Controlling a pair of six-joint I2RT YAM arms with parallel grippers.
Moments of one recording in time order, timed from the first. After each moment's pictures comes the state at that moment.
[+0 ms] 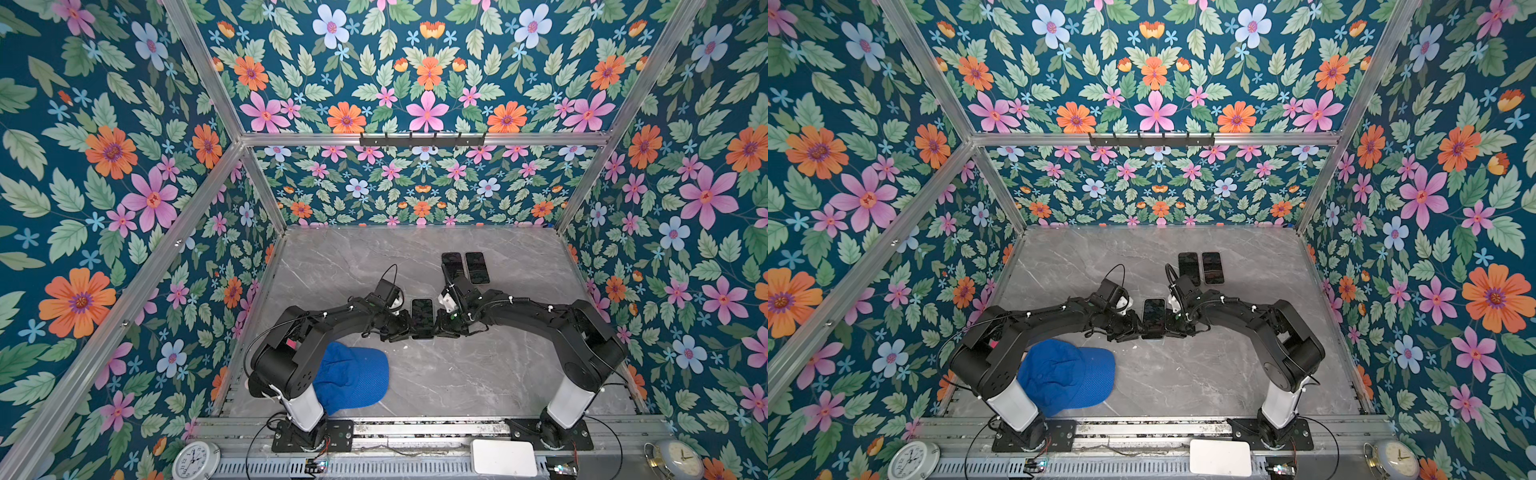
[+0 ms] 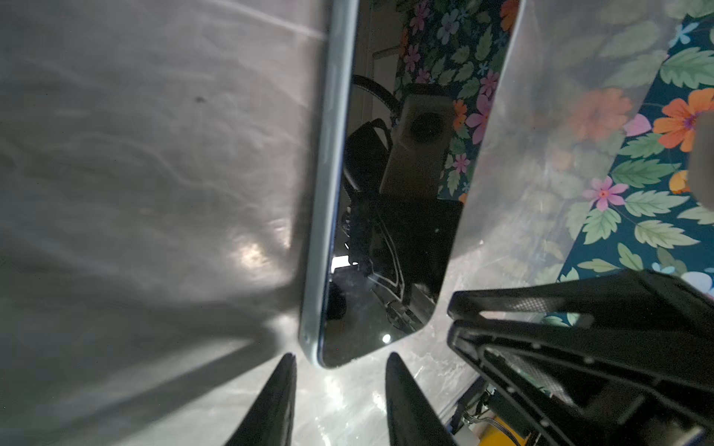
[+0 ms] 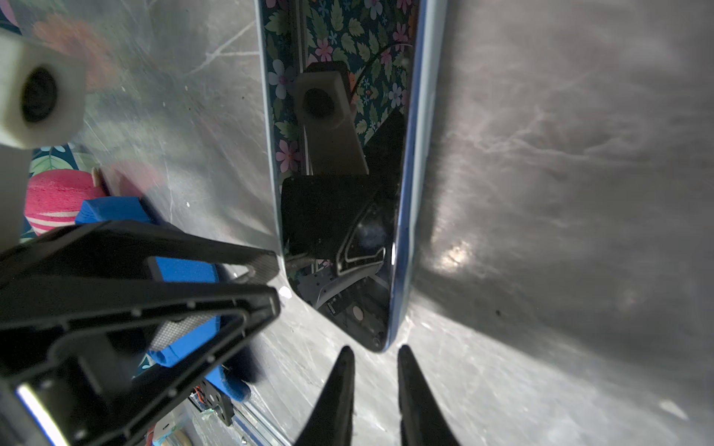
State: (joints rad) left arm -0.61 1.71 0.88 -0.26 0.50 -0.79; right arm 0.63 1.76 1.03 -0.41 -0.43 0.69
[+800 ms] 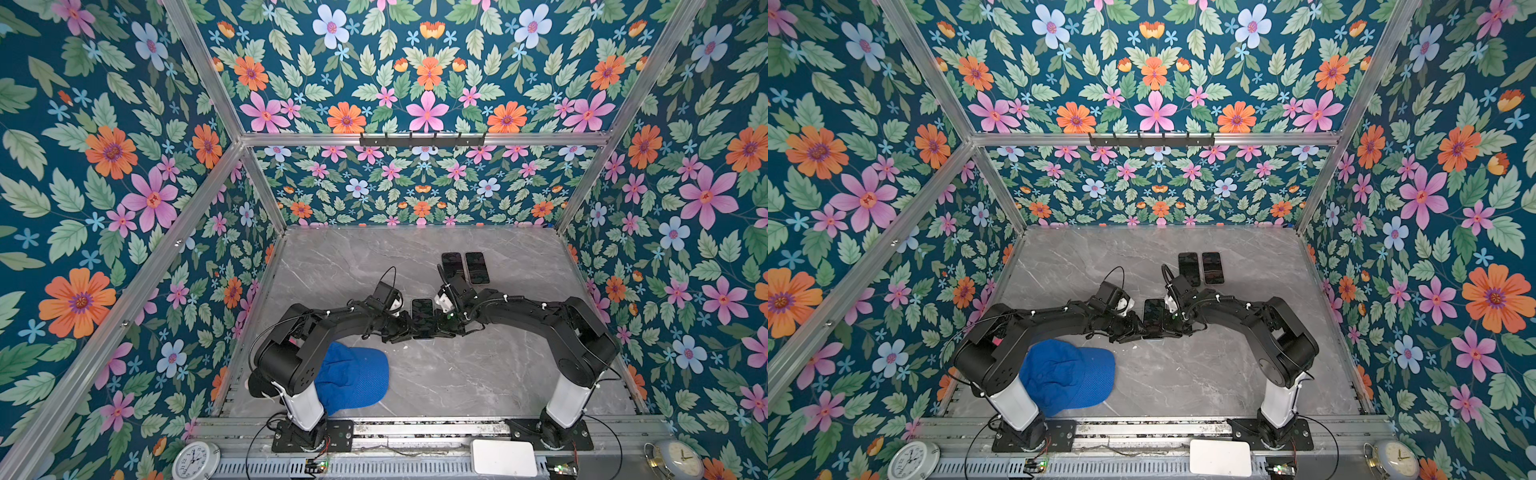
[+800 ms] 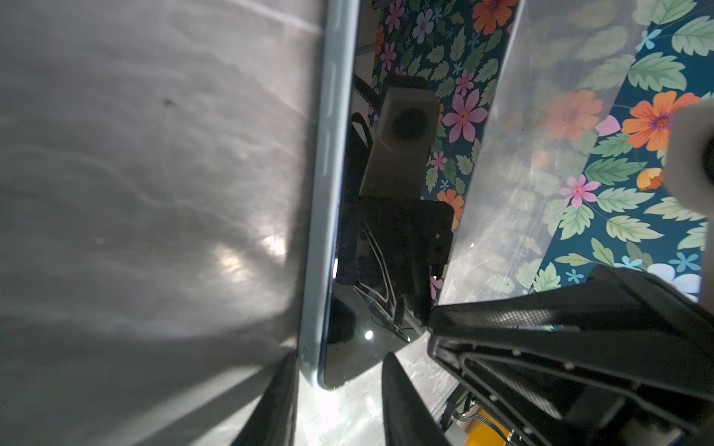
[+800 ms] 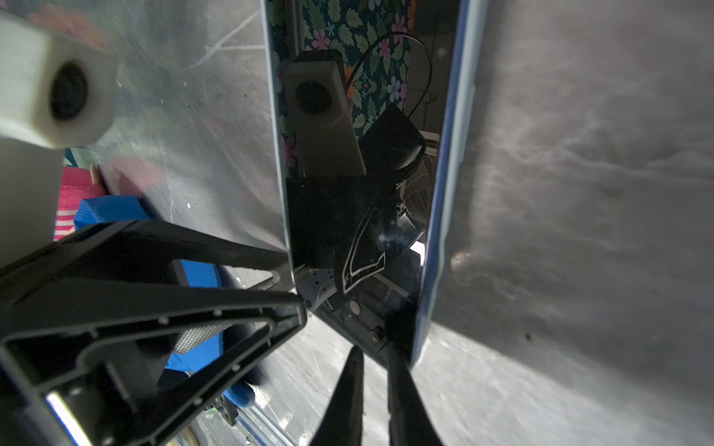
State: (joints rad) left arm -0.60 1.73 0.84 -0.17 0.55 -0.81; right arm 0.64 1.79 1.06 -0.43 -0.43 0.69
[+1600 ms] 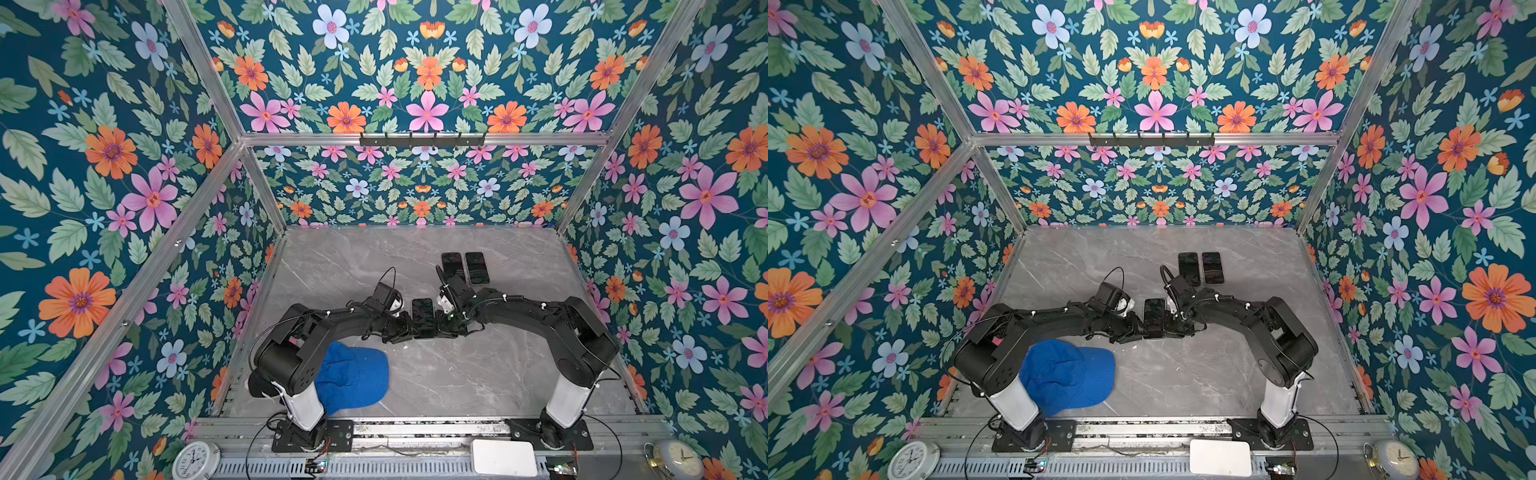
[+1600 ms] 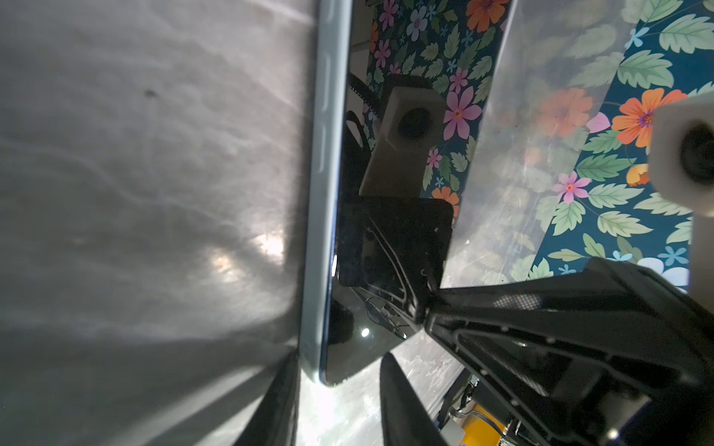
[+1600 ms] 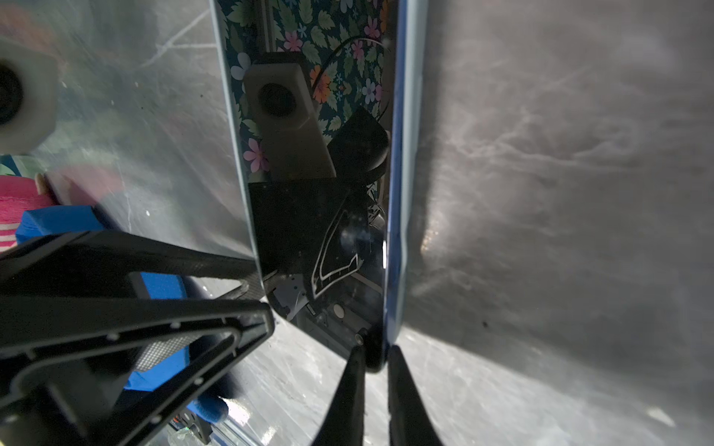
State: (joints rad) left arm -0.60 1.73 0.83 -0.14 0.56 -0.83; right arm 0.64 1.80 1.07 -0.48 -0.37 0.68
